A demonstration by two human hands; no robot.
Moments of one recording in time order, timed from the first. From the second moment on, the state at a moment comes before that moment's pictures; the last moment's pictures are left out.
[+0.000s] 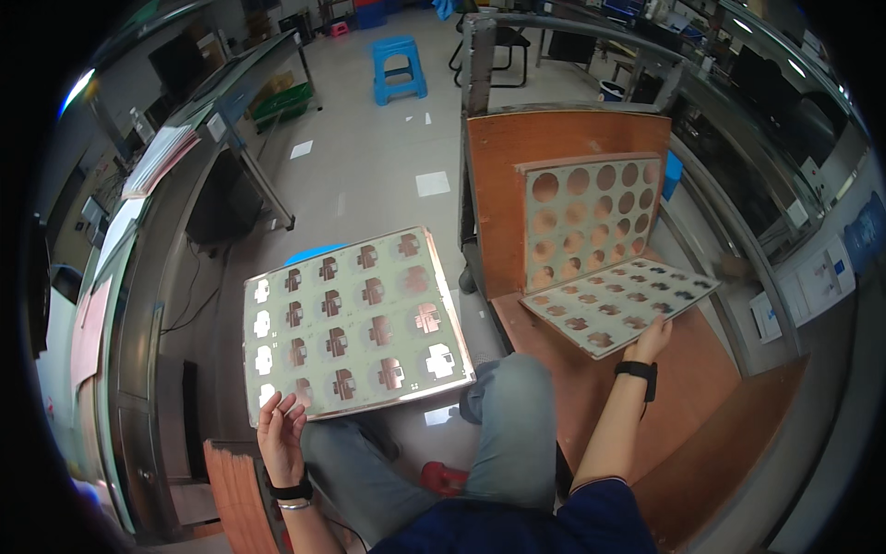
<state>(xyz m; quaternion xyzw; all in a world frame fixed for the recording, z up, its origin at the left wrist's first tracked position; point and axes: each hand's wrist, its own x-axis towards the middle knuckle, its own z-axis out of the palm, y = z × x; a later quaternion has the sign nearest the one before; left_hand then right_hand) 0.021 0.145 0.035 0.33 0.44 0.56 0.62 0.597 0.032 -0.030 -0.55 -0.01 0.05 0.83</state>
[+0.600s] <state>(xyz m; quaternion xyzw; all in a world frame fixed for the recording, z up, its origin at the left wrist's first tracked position) -0.062 0.159 -0.017 0.37 0.61 0.60 0.37 0.376 0.148 -0.010 -0.68 -0.58 0.18 0.41</state>
